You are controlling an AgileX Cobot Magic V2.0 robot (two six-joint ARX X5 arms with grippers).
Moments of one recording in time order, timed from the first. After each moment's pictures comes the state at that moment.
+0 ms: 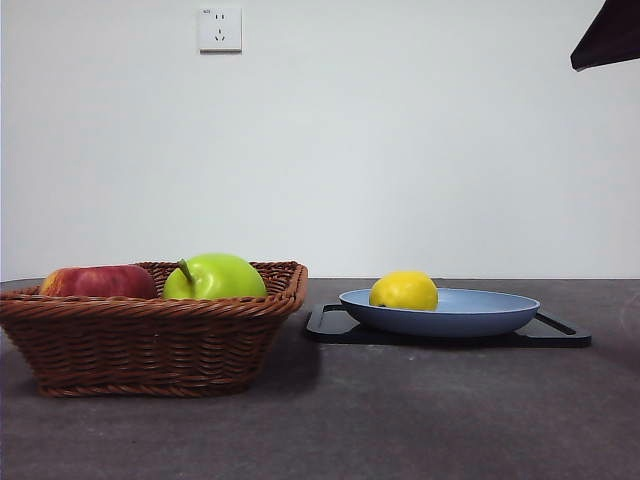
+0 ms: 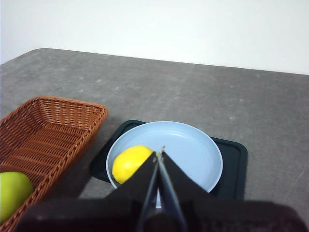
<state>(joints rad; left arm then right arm) -0.17 0.08 0.41 -0.31 -0.18 0.08 0.58 0.61 0.49 -0.10 0.24 0.05</state>
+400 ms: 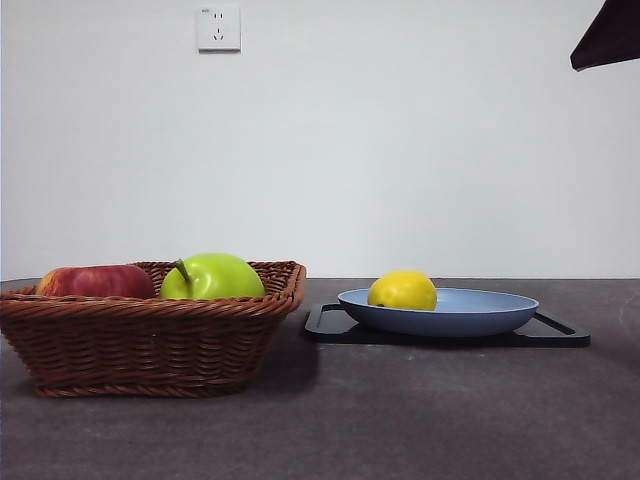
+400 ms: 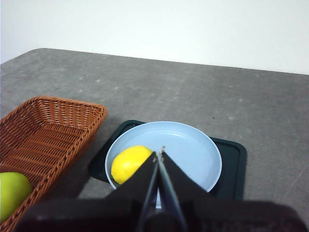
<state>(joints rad) 0.01 0.01 0.02 -0.14 -0.05 0.02 0.58 0.61 0.49 -0.10 0.24 0.05</state>
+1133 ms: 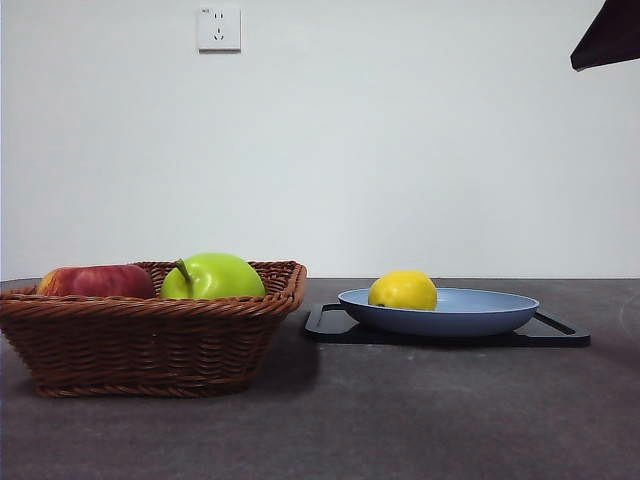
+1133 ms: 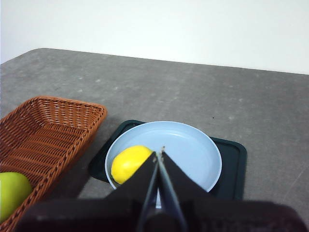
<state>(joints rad) 0.02 0.01 0.02 -0.18 -0.05 -0.01 0.58 0.61 0.49 -0.10 0.24 0.05</state>
